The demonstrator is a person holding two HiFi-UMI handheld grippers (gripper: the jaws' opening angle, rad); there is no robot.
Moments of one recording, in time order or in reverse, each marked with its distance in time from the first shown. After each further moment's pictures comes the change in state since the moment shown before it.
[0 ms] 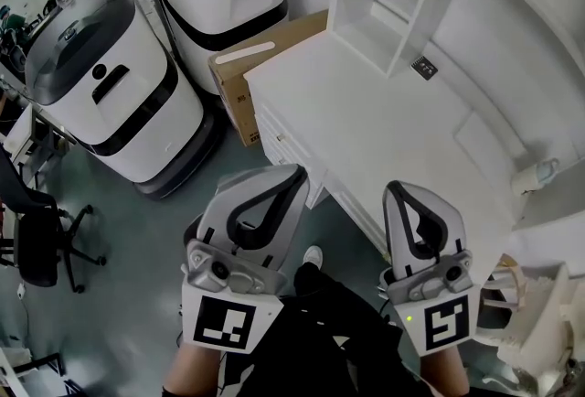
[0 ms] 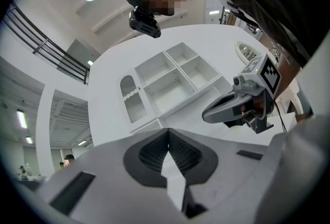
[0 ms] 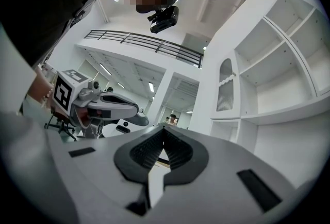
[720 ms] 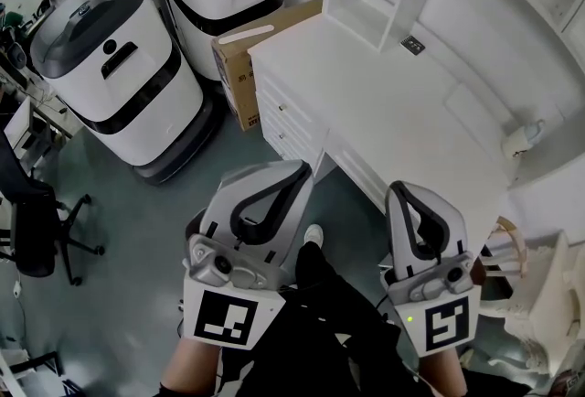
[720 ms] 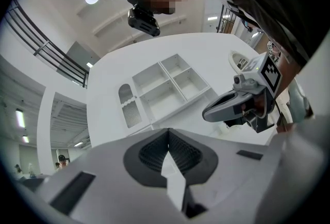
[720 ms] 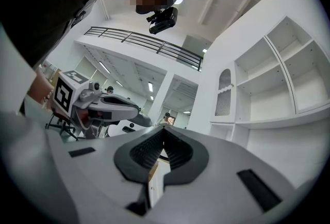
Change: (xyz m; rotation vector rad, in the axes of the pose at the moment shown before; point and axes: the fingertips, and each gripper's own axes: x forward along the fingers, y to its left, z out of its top) left arm -0.102 -0.048 0.045 -0.014 -0.042 -0.034; right arm -0.088 0.084 0.040 -0.024 0.014 -0.048
